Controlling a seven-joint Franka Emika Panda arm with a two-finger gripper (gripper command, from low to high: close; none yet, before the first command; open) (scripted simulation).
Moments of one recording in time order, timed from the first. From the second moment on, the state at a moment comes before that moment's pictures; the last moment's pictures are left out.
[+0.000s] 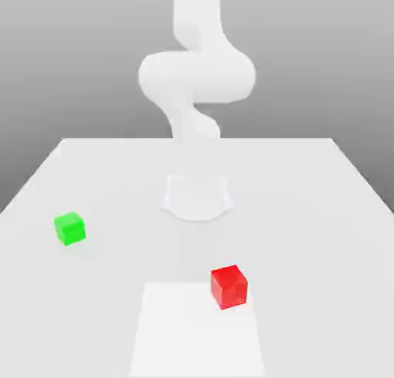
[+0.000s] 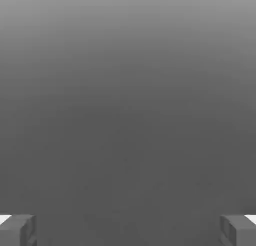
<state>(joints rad) 0.02 -0.73 0.00 -2.36 0.00 2.35 0.78</state>
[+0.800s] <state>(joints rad) 0.15 0.17 0.01 -2.87 -0.02 3.03 0.60</state>
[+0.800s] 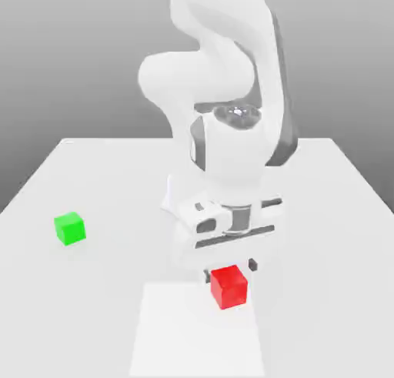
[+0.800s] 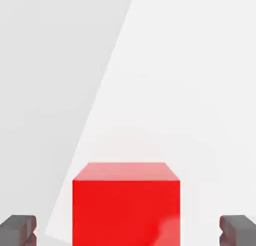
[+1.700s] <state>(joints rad) -0.22 -0.23 -0.16 -2.92 -0.16 2.72 0.86</state>
